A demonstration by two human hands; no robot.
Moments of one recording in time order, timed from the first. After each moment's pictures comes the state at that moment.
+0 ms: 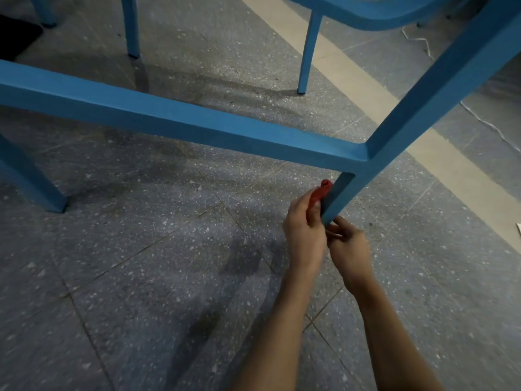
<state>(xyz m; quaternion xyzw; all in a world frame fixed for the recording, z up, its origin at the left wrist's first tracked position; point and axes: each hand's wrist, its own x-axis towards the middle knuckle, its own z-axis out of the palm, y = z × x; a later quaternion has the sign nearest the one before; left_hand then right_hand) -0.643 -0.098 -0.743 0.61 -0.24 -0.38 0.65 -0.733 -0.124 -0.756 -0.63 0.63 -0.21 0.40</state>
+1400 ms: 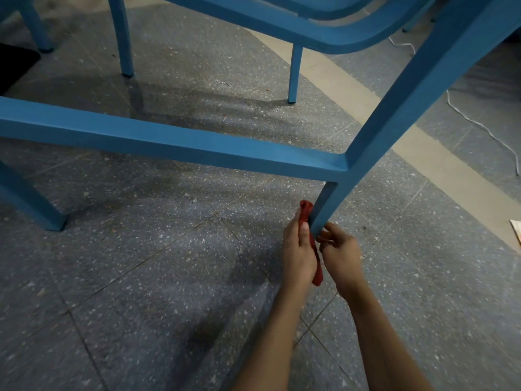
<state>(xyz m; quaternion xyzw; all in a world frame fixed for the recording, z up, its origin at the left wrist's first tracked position) -0.652 -0.083 -0.745 0.64 -0.23 -0.48 0.56 -0.735 -0.122 -0.758 -0.60 0.62 -0.25 0.45</state>
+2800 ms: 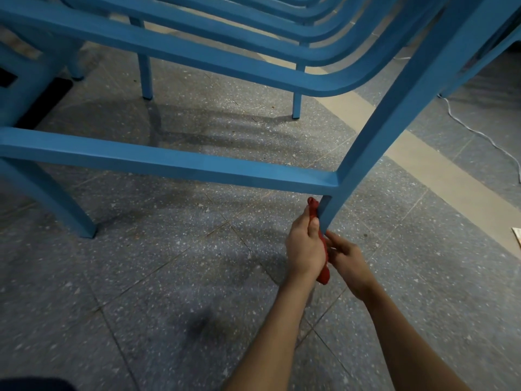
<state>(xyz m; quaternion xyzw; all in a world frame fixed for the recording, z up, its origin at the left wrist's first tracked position) -0.640 -0.083 -0.689 0.66 -0.27 -0.45 0.54 -0.755 -0.128 -0.737 -0.60 0.55 -0.18 0.55</state>
